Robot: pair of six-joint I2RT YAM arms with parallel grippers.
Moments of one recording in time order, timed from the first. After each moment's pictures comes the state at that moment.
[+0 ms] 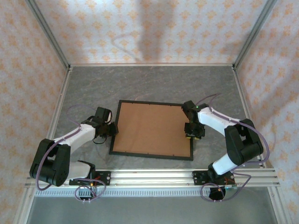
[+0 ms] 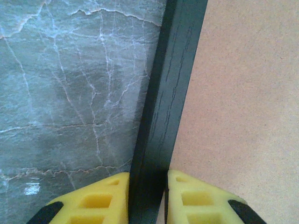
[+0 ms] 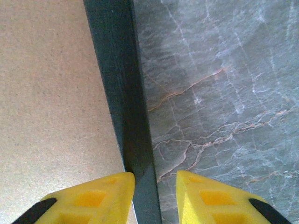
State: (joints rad) left arm -0.22 1.30 0.55 -0.39 0.13 -0.51; right arm 0.41 1.54 0.88 -0.96 0.02 0.60
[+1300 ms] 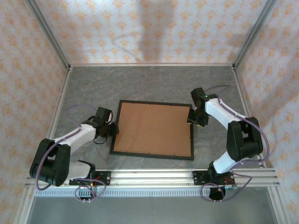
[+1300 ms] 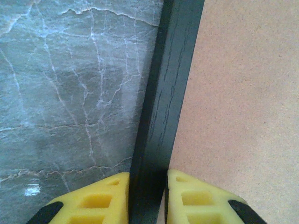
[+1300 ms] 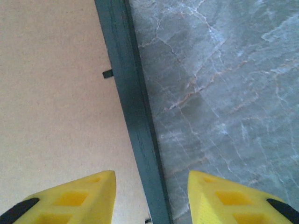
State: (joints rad) left arm -0.23 1.30 0.55 -0.39 0.13 -0.51; right arm 0.23 1.59 1.04 -0.91 -0.04 0.50
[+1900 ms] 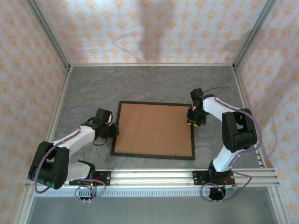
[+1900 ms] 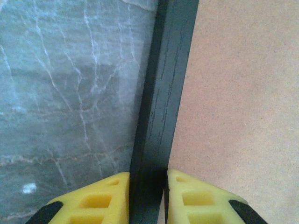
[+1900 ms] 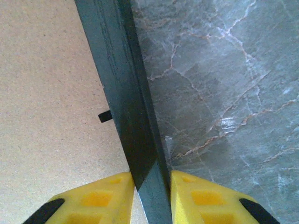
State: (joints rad) left arm -0.24 1.26 0.52 -0.40 0.14 -0.52; right arm 0.21 1.71 1.04 -0.82 -0.09 0.47
